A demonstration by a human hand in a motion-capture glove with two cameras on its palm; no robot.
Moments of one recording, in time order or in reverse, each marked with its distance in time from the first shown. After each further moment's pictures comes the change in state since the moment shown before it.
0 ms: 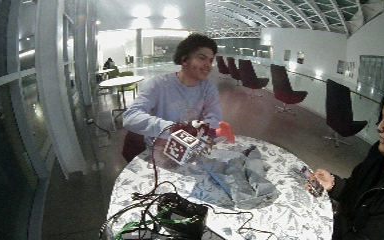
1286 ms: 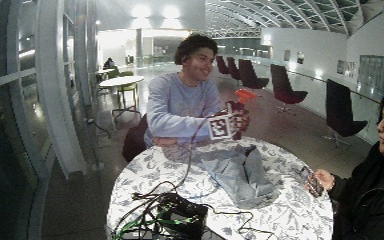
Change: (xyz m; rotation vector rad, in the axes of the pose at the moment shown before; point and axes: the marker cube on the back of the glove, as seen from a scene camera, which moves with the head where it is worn) arm -0.109 -0.107 0.173 -0.017 0.019 -0.754
